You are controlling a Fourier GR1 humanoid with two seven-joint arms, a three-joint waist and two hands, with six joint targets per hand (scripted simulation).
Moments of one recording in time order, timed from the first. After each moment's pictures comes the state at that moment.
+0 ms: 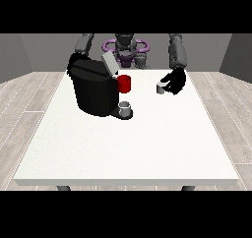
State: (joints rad) left arm -0.72 0.42 0.03 -0.57 -0.59 0.07 -0.33; right arm -0.22 -0.03 -0.06 -1.37 -0.03 -0.13 -0.06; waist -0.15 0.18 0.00
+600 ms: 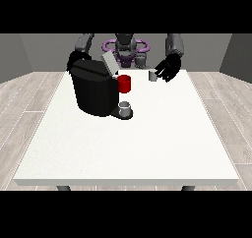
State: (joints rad) left arm -0.85 0.43 0.03 -0.63 -0.59 -0.07 -0.28; right arm -0.24 -0.03 -0.05 -1.32 -0.04 -0.13 -0.07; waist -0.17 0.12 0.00
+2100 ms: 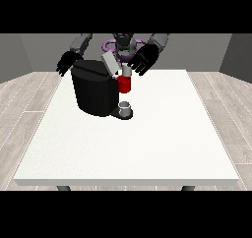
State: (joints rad) left arm -1.16 0.46 0.11 -0.64 -0.61 -0.14 -0.12; right arm -0.33 -0.05 -0.06 -1.36 -0.02 -0.15 -0.05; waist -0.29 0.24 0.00
